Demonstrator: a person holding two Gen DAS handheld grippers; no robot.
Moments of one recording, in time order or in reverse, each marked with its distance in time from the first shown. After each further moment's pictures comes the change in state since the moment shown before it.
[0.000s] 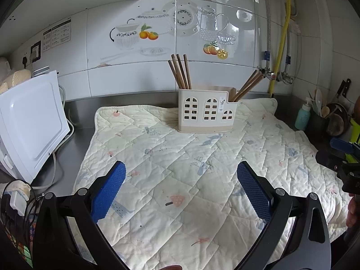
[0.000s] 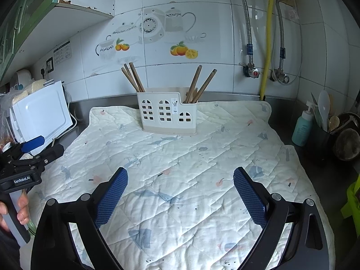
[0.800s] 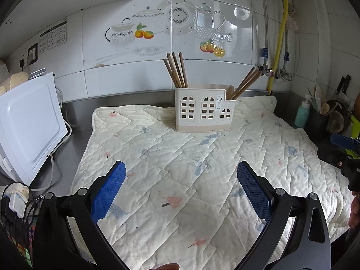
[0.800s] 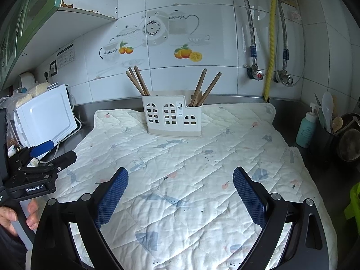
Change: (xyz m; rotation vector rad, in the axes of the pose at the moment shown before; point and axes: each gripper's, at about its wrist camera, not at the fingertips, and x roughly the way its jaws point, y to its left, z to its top) left arm 0.005 -0.009 0.000 0.017 0.007 0.000; right arm -0.002 0.002 0.005 0.012 -0.010 0.031
